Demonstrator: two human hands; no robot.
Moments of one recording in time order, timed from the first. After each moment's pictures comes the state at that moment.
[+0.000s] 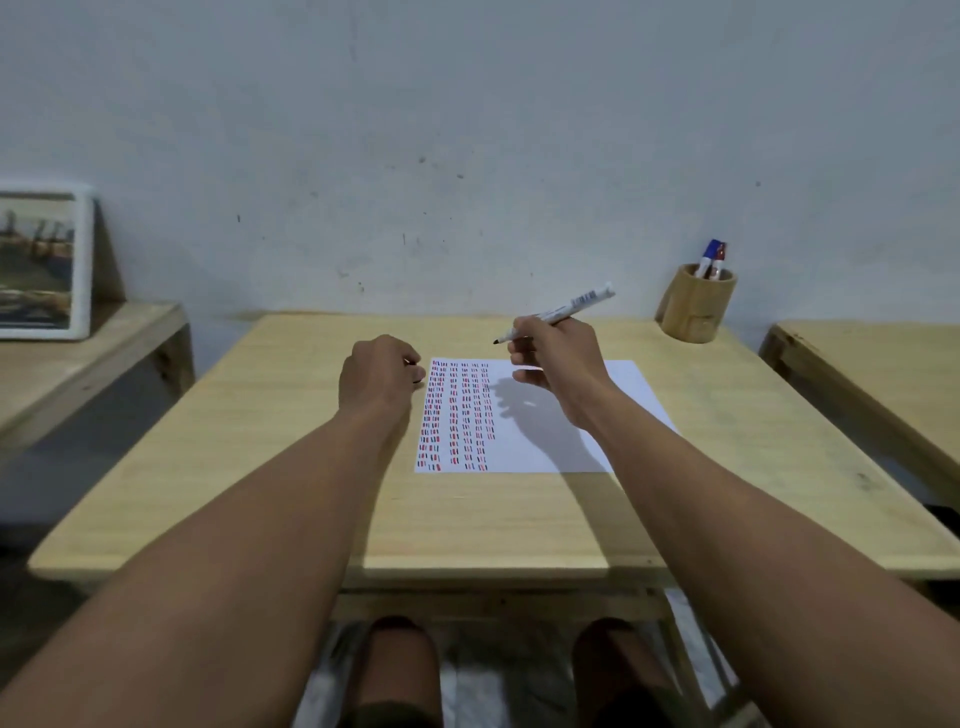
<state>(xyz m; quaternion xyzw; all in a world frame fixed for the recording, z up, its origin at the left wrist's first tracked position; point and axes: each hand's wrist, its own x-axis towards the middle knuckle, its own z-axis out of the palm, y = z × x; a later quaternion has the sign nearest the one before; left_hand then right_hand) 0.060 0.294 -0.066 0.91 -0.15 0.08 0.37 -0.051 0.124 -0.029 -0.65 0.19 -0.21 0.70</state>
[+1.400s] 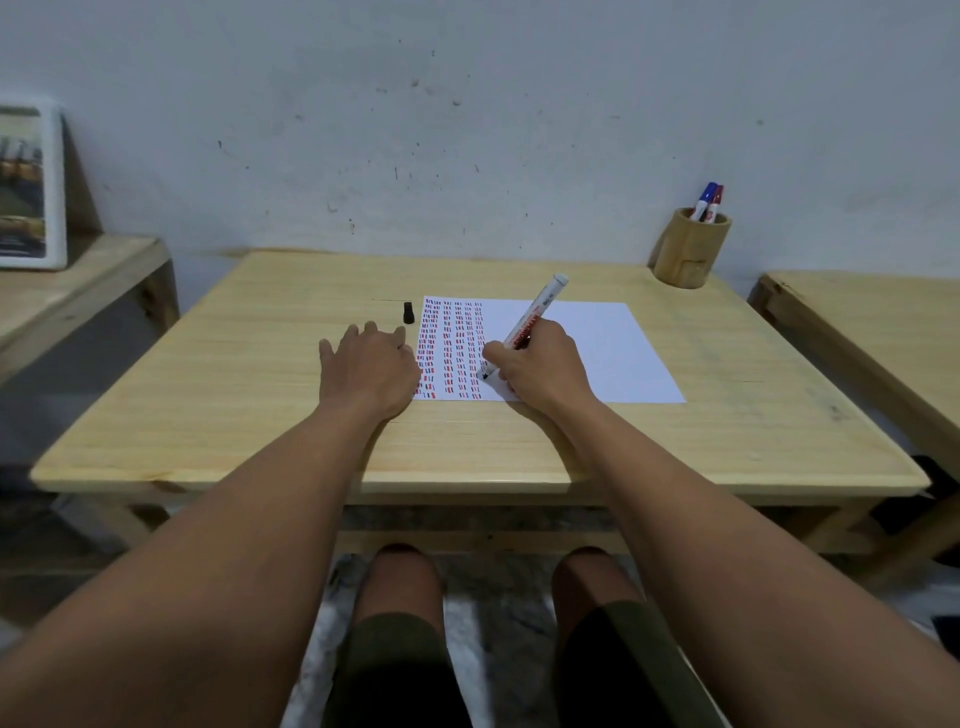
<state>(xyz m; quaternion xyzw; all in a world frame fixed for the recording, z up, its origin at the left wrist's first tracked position) 0.015 0.322 -0.101 0.97 -0.21 0.03 0.13 -0.089 0.158 -0.083 -0.85 0.23 -0.19 0.43</state>
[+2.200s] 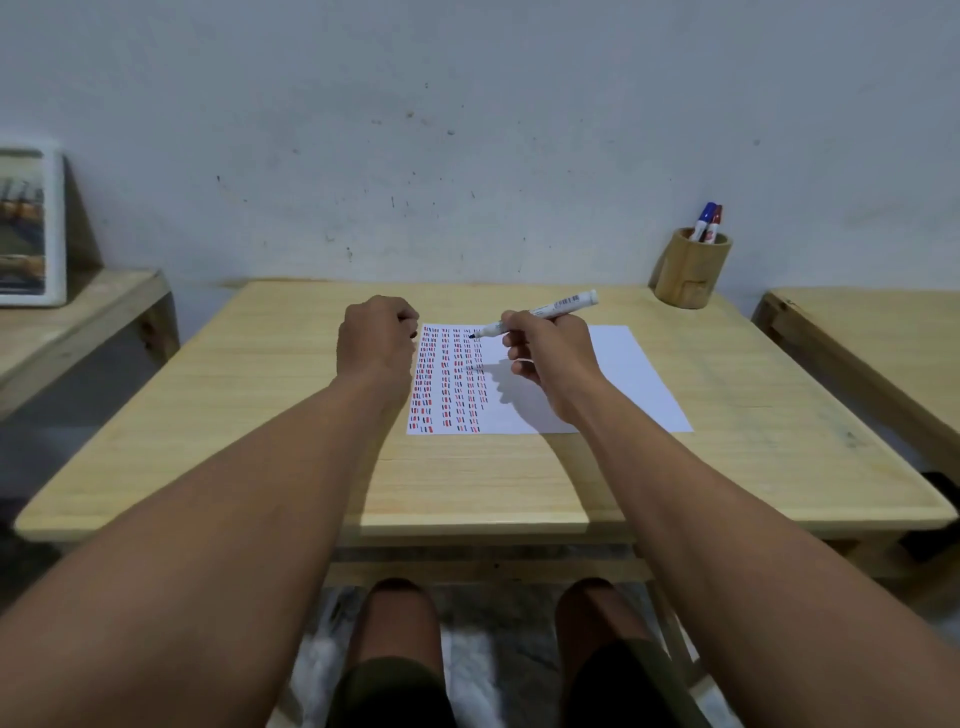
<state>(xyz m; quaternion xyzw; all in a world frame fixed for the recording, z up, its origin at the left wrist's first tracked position) 0.049 0.287 -0.066 0.89 -0.14 0.10 0.43 -0.068 0.135 -0.055 -0.62 0.22 -0.20 0.72</state>
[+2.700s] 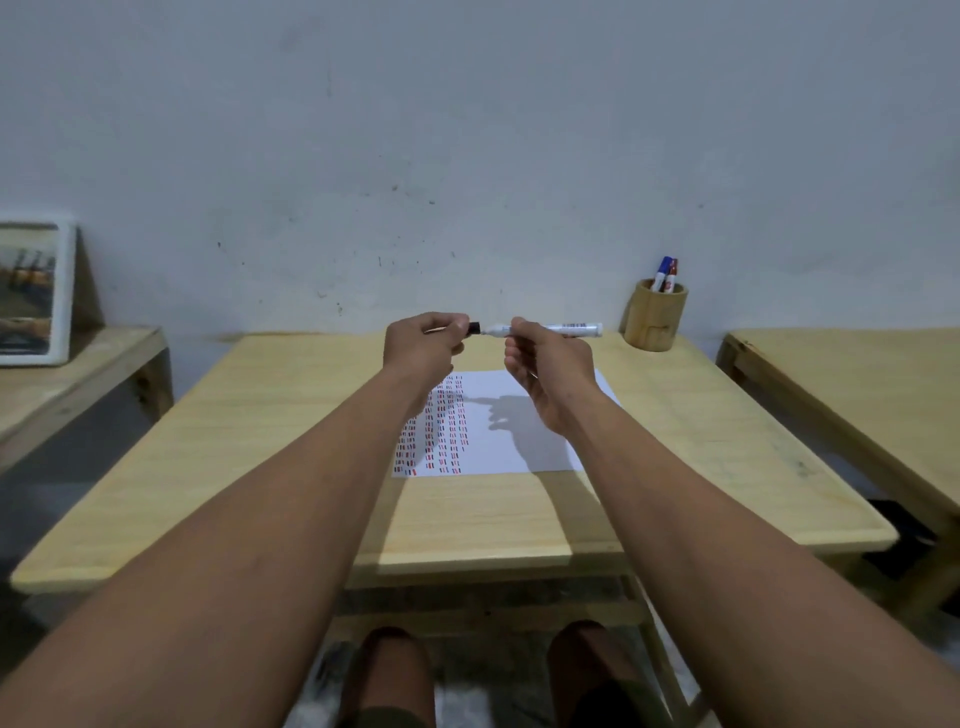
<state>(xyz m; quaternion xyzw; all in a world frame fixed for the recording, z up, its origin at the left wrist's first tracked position) 0.004 0.243 -0.010 0.70 -0.13 -0.09 0.70 -0.083 0.127 -0.013 -0.46 0.22 -0.26 0.82</state>
